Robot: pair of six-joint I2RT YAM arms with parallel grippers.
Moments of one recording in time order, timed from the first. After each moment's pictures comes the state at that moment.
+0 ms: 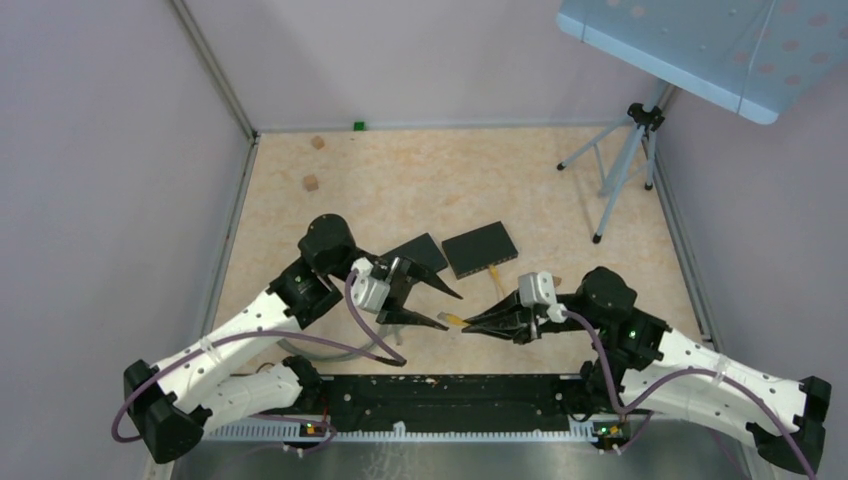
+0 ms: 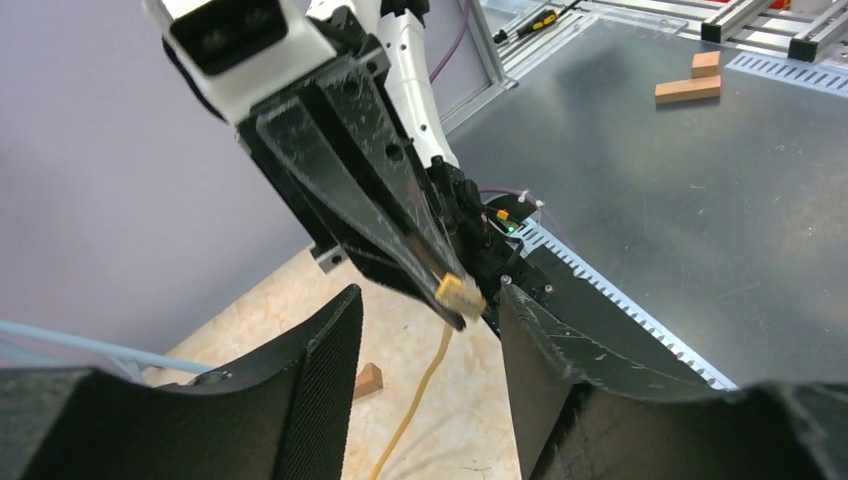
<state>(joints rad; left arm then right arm) -0.80 0.96 0.85 0.19 1.29 0.37 1.04 0.60 0.57 0.13 -0.61 -0.10</state>
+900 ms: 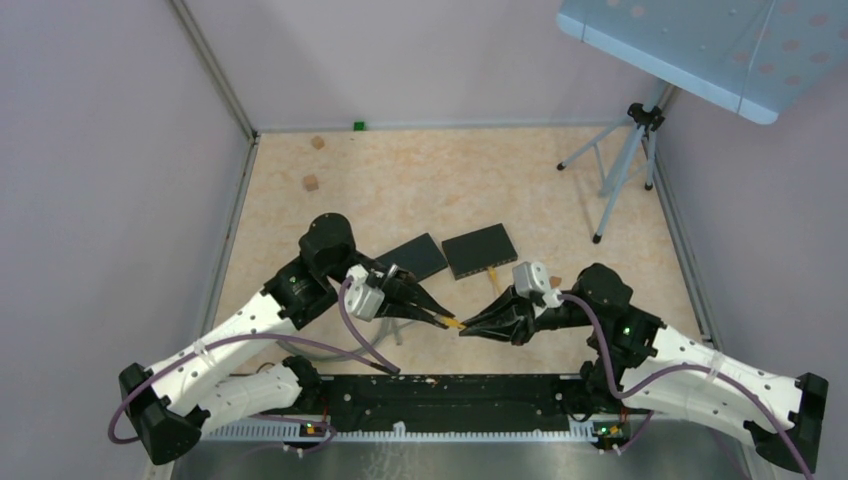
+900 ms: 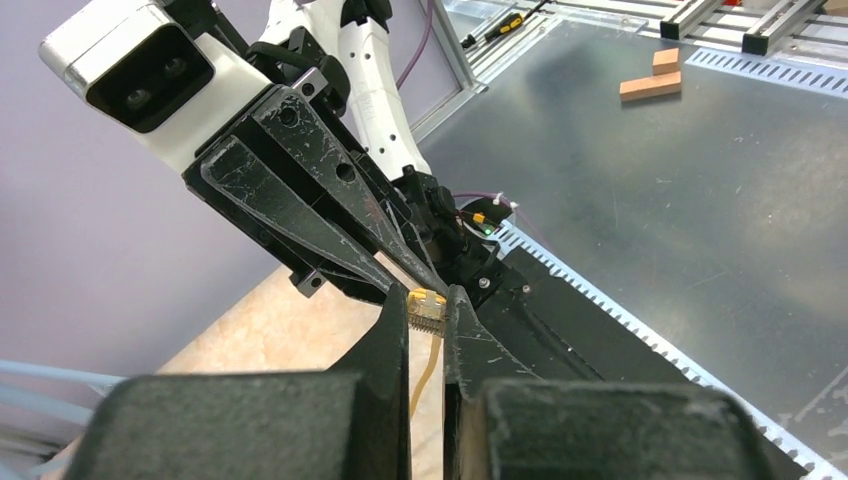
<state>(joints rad) -0.81 0.94 0.88 0.06 1.35 0.47 1.02 0.65 0.57 0.19 -0.66 0.06</state>
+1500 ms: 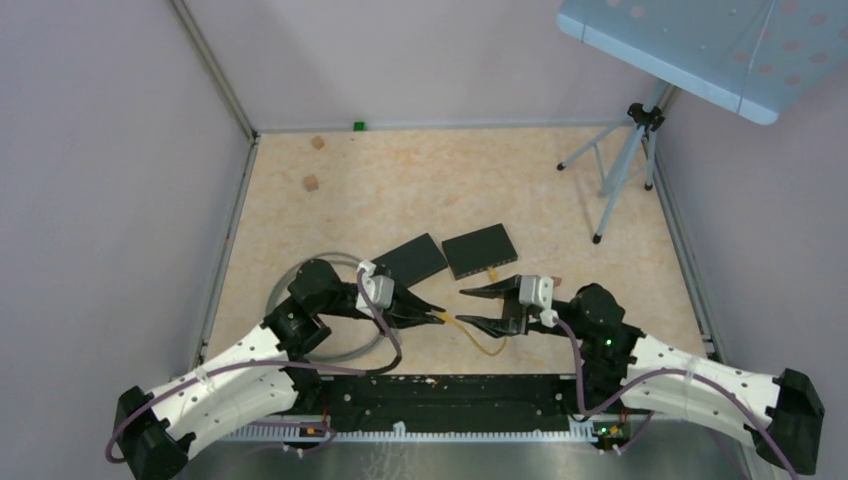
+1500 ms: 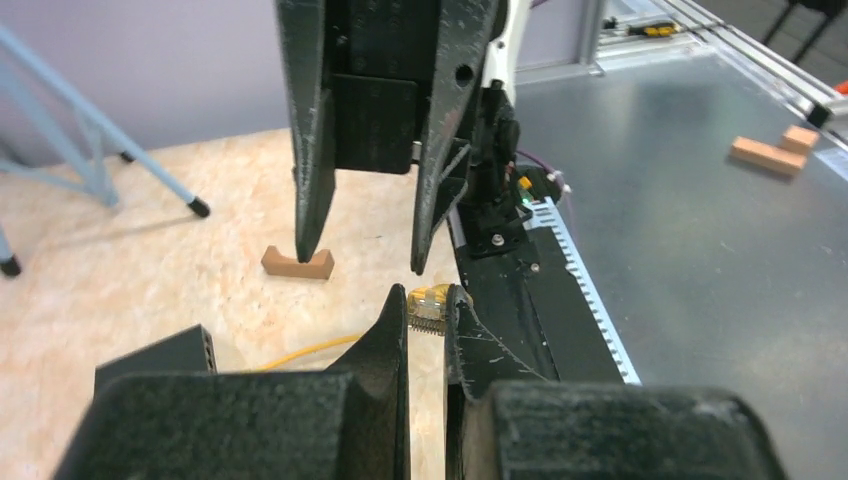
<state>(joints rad) -0.81 0.77 0.56 0.29 0.97 0.07 1.02 0.62 0.35 0.49 -0.41 -0.12</state>
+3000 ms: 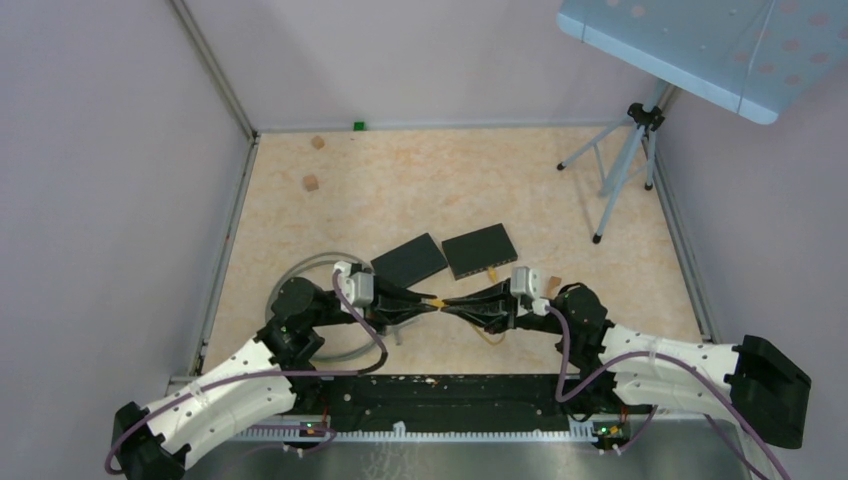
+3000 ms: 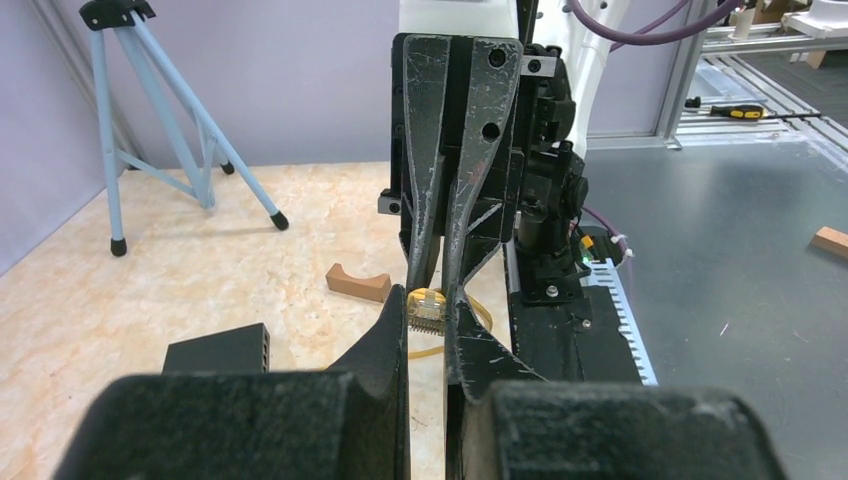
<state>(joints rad) -0.81 0.61 0.40 0.47 0.72 -0.09 1.04 0.90 0.29 0.96 -0.43 0.05</state>
